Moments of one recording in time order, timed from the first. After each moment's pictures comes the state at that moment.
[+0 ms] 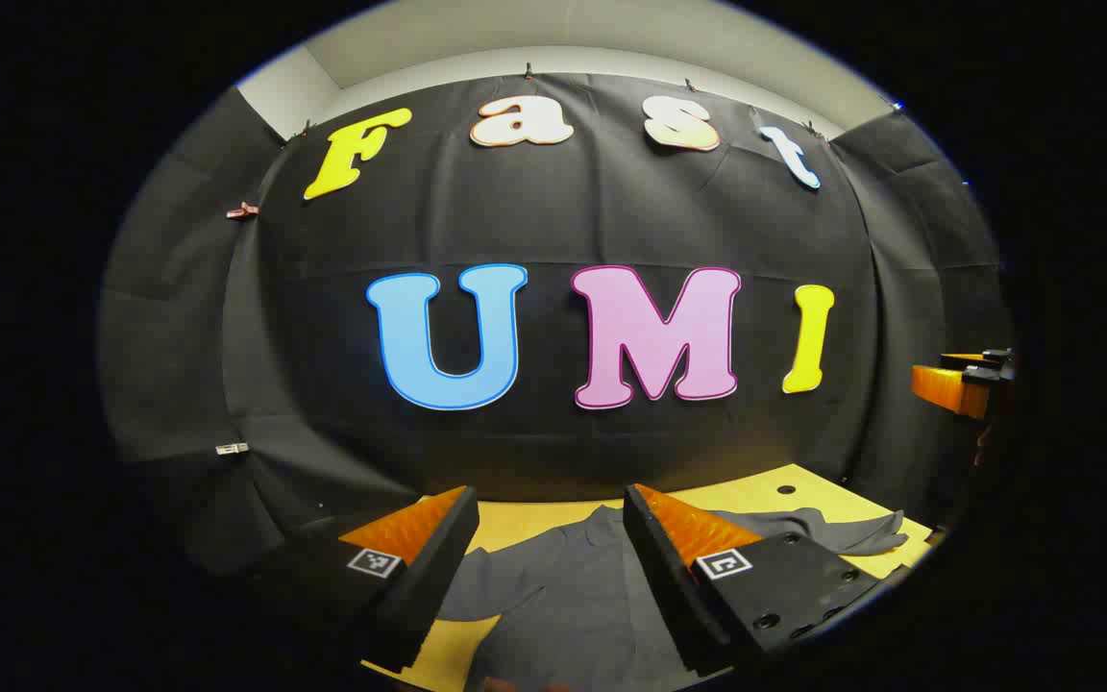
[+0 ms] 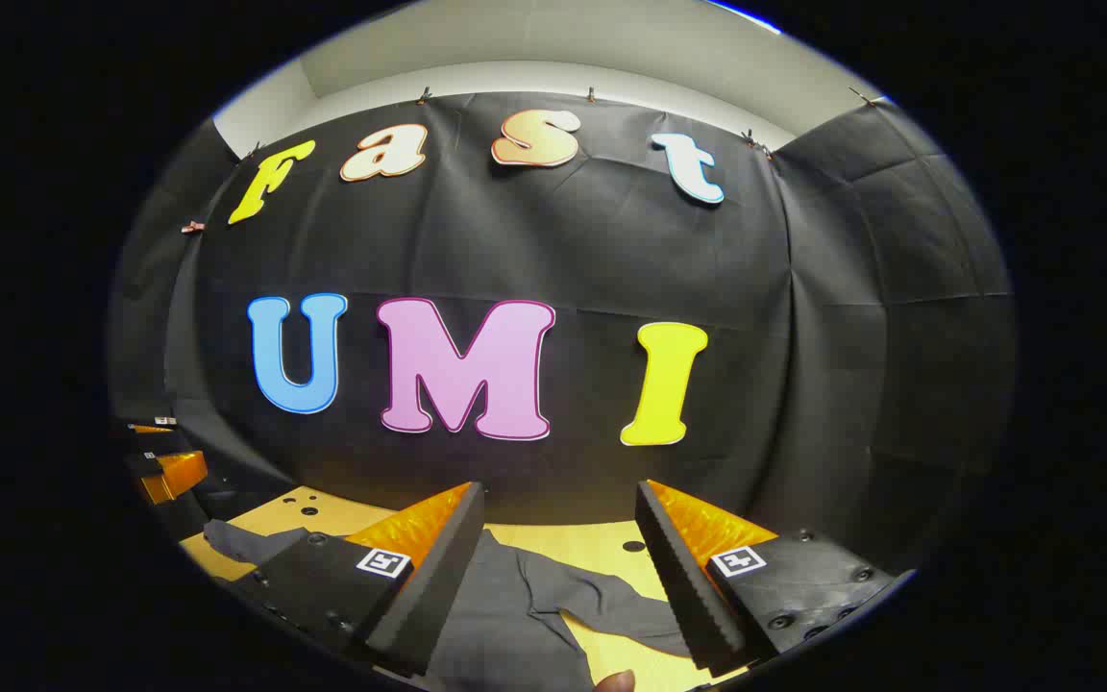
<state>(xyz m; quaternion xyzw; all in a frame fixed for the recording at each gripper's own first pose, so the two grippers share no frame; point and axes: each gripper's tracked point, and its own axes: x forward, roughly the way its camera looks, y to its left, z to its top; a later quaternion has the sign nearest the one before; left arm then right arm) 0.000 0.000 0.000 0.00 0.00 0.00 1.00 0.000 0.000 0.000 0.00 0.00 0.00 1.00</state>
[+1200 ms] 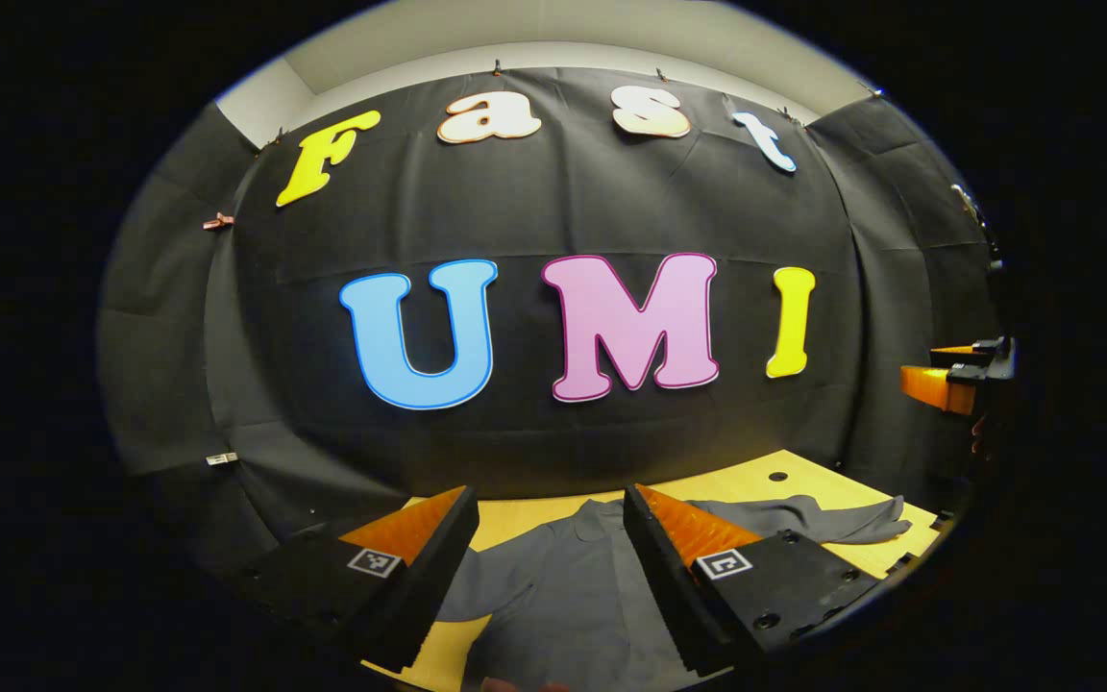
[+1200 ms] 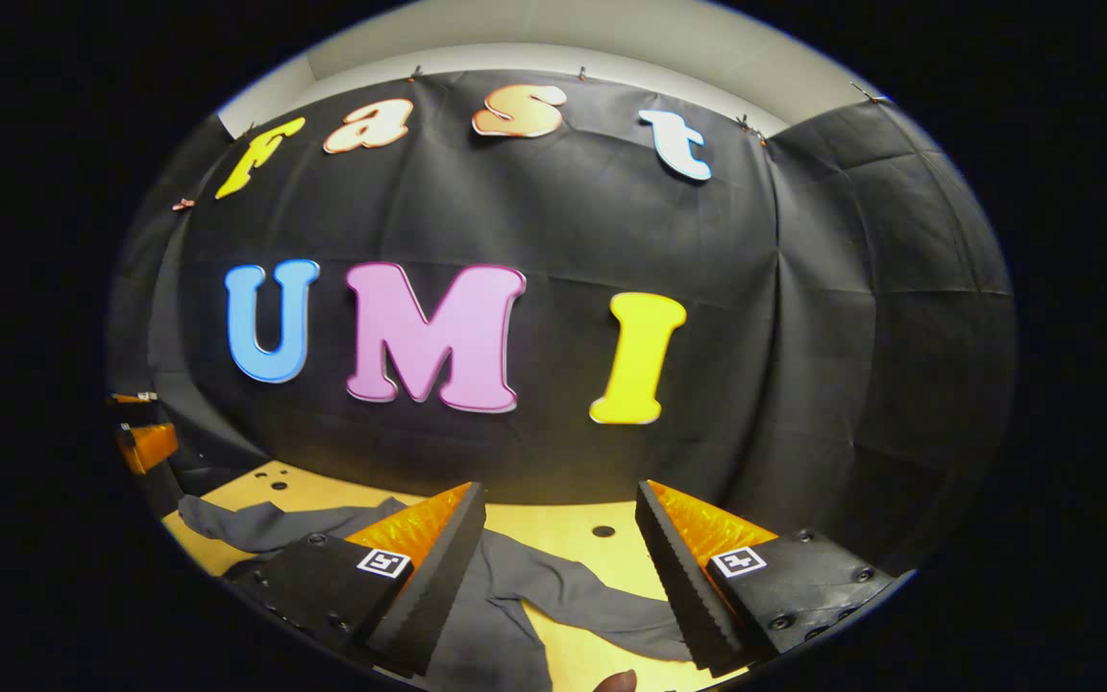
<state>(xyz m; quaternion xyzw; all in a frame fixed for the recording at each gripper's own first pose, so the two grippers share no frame) 0.003 -0.030 -0.011 0.02 0.01 -0.02 1.00 0.020 -0.066 -0.055 -0.02 0.06 -0.03 1.00</state>
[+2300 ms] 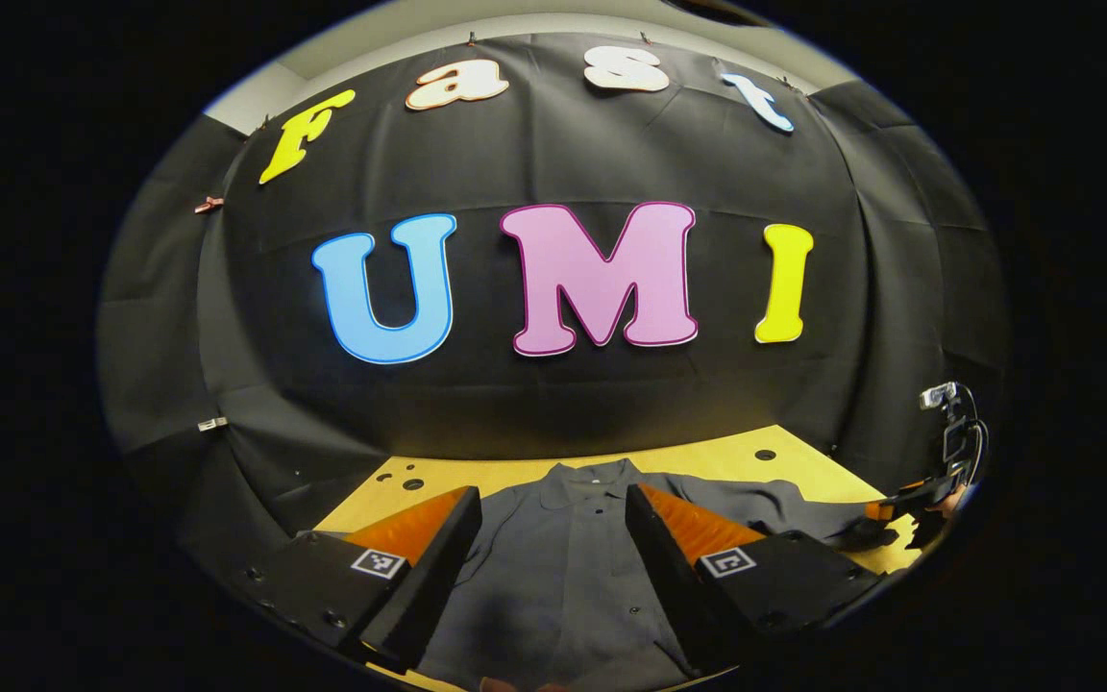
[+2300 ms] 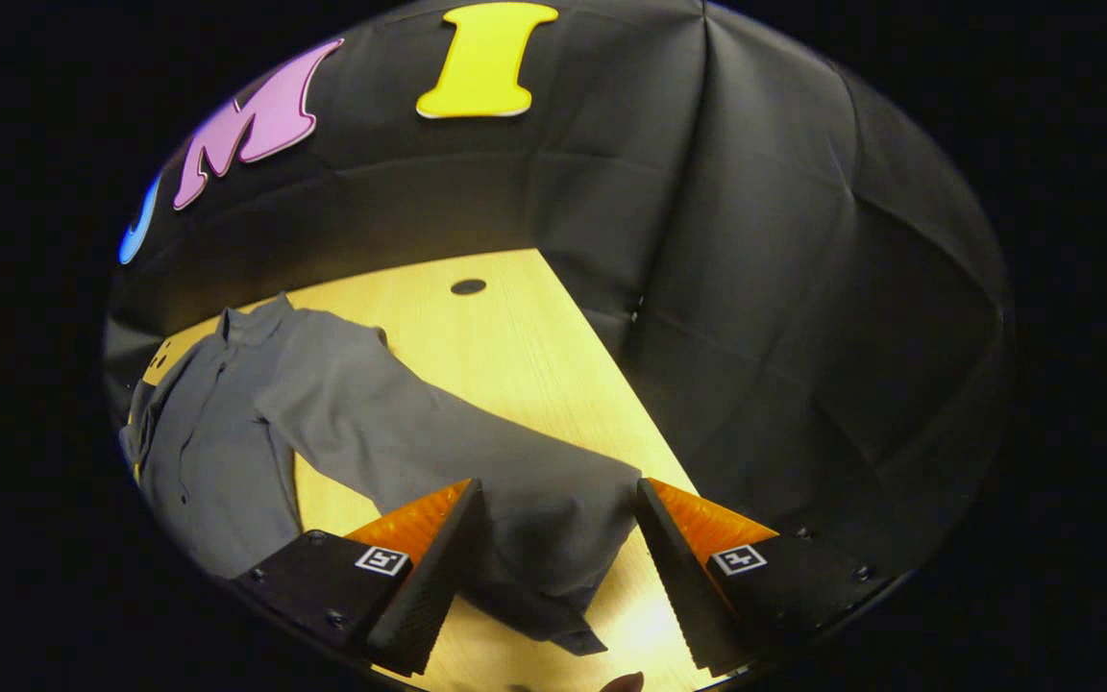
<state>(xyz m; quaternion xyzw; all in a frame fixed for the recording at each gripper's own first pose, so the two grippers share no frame) 0.019 -0.122 -0.050 0.02 0.07 0.00 1.00 0.057 -0.264 -0.401 0.03 0.38 -0.11 0.92</state>
